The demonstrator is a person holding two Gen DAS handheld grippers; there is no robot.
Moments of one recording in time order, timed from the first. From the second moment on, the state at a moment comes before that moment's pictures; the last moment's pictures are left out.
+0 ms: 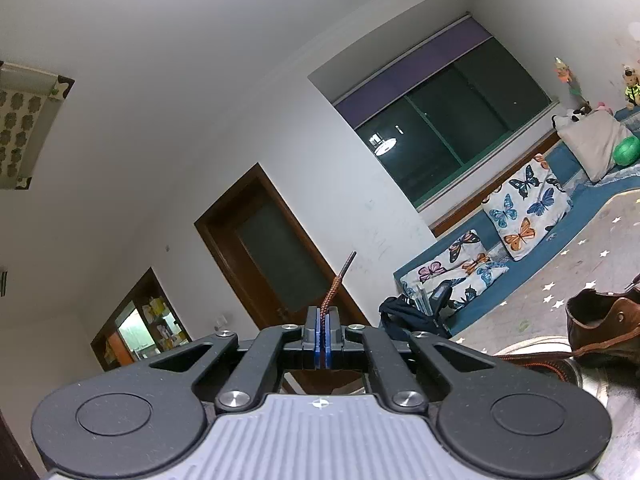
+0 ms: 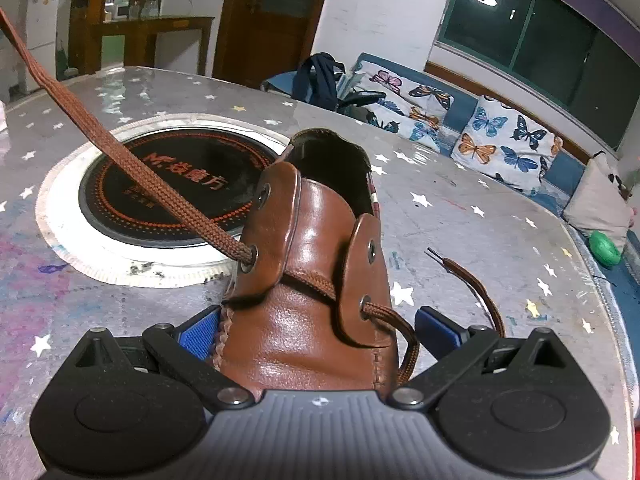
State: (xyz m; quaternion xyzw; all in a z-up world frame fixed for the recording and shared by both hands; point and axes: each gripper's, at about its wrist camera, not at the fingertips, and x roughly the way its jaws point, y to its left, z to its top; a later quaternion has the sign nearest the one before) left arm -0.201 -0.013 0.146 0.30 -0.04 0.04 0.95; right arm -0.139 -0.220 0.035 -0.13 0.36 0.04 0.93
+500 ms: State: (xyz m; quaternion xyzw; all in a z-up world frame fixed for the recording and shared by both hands) left arm -0.190 -0.062 0.127 0.30 0.00 -0.04 0.95; right arm -0.171 -0.275 0.067 -0.05 0.33 0.13 0.93
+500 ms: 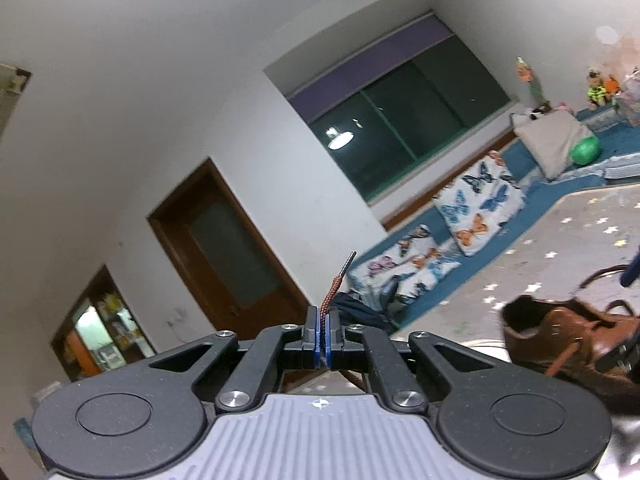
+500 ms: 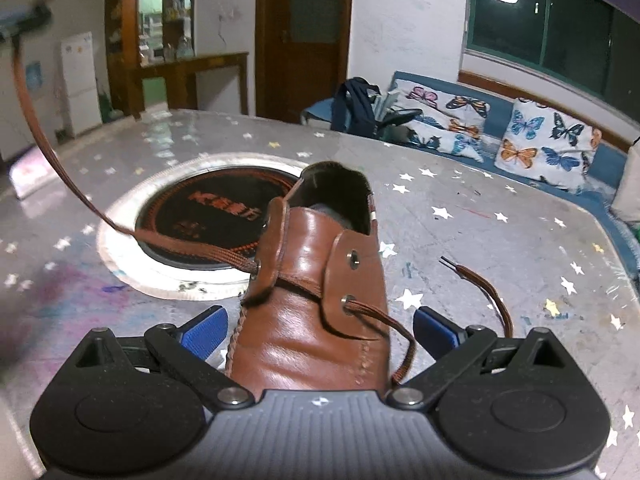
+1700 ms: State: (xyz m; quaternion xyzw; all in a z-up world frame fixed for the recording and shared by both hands) left arm -0.138 -0.197 0.063 0.38 0.14 -0.23 0.88; right arm -0.161 -0.354 0.066 0.04 0.27 0.13 0.95
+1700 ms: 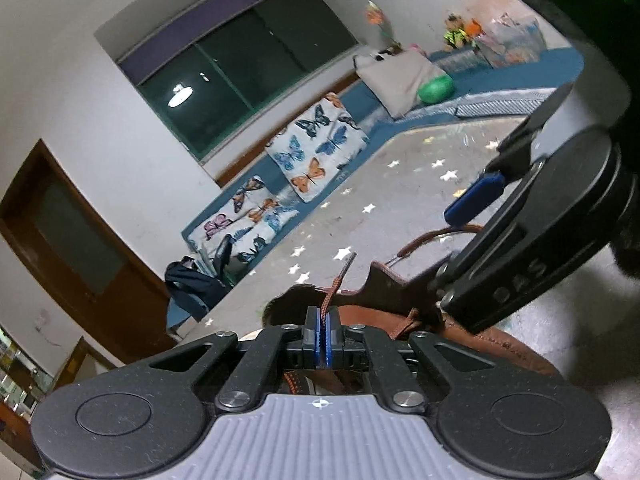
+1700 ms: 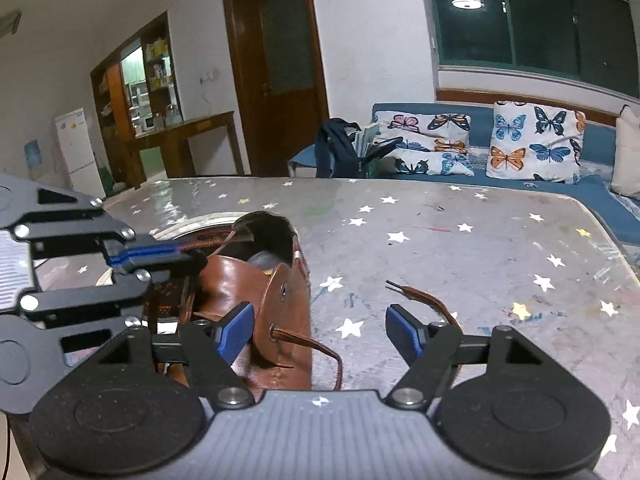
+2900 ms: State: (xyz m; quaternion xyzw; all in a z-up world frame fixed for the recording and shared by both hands) left arm -0.118 -0.223 0.033 0.53 0.16 -0.30 0.78; right arm -0.159 -0.375 0.057 0.08 0.27 0.12 0.95
